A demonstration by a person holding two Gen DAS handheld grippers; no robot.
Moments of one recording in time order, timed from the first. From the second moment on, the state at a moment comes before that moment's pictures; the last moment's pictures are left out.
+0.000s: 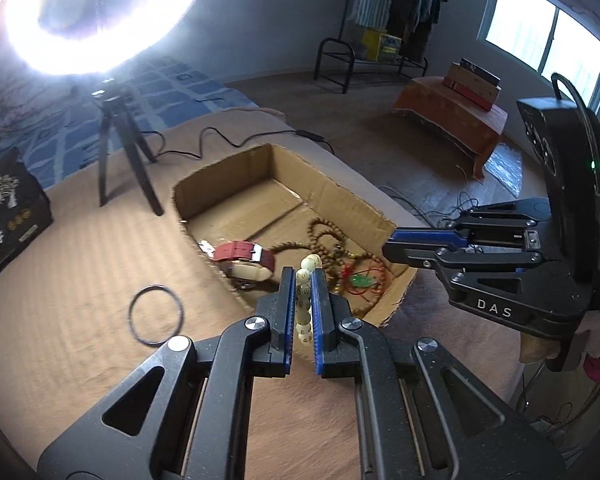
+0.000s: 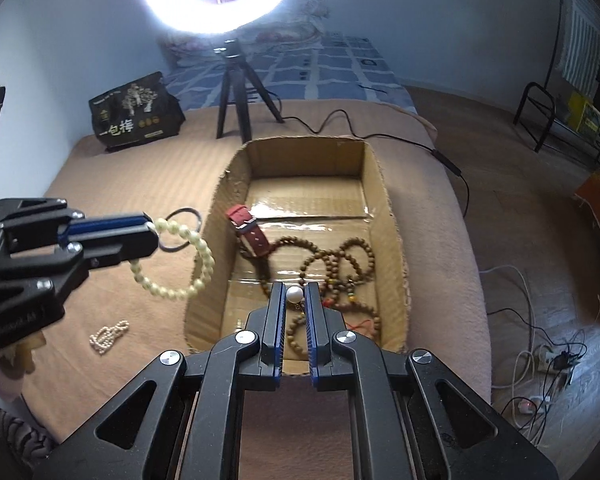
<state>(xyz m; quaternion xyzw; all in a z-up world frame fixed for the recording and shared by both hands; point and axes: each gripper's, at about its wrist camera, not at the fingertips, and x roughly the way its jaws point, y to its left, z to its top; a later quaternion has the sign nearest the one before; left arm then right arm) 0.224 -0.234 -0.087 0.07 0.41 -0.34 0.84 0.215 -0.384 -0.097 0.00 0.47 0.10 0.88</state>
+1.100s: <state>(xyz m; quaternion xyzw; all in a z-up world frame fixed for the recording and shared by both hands) 0.233 -0.251 -0.119 0.07 0.45 -0.32 0.83 0.227 -0.397 -0.121 0.00 0.49 0.08 0.87</state>
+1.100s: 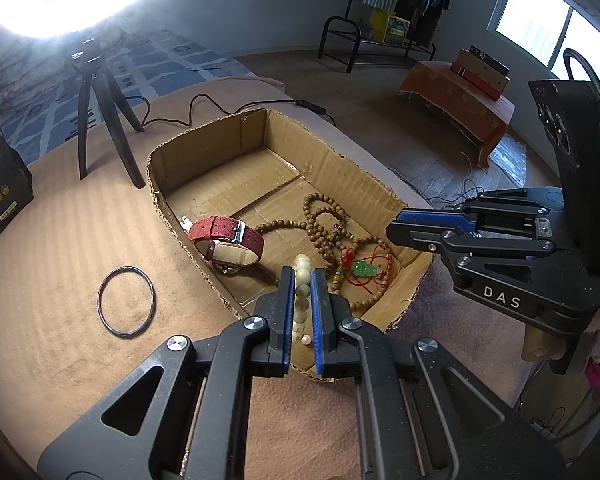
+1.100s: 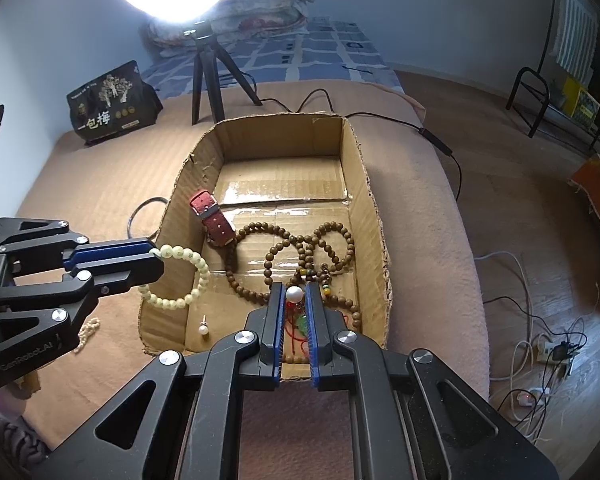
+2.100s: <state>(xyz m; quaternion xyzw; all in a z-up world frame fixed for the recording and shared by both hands) 0.246 -0.159 -0.121 0.07 0.43 -0.26 0.86 0.199 -0.379 -0.101 0.03 0.46 0.09 0.88</state>
